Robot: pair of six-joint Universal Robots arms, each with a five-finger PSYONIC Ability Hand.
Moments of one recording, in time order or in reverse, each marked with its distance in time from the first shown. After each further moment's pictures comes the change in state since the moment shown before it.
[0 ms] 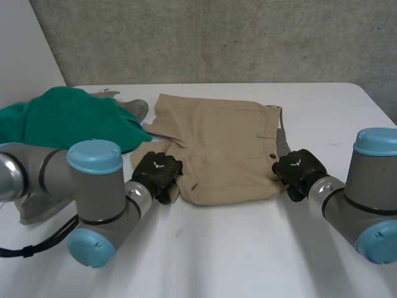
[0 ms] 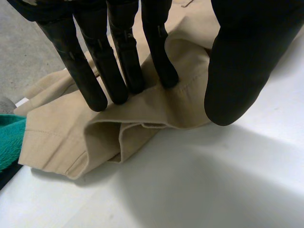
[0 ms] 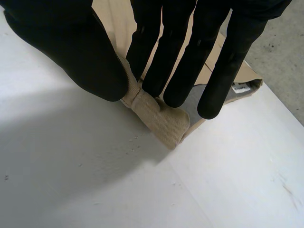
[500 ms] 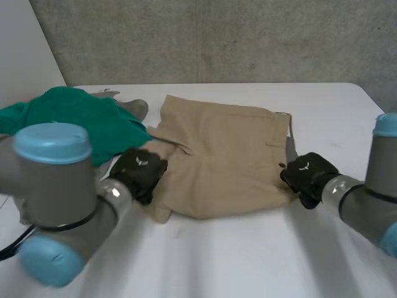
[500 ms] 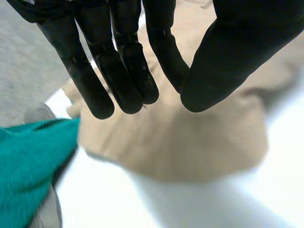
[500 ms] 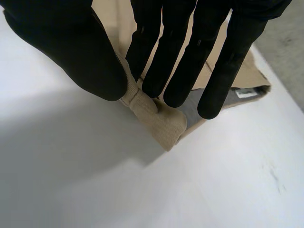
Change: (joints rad) left arm 0.010 0.288 -0.146 -0.185 -0.035 0.080; right arm -0.028 -0.119 -0.001 0.252 -0.007 -0.152; left_hand 0.453 0.477 0.474 0.481 0.443; right_hand 0.000 0.000 0.000 0.000 0.000
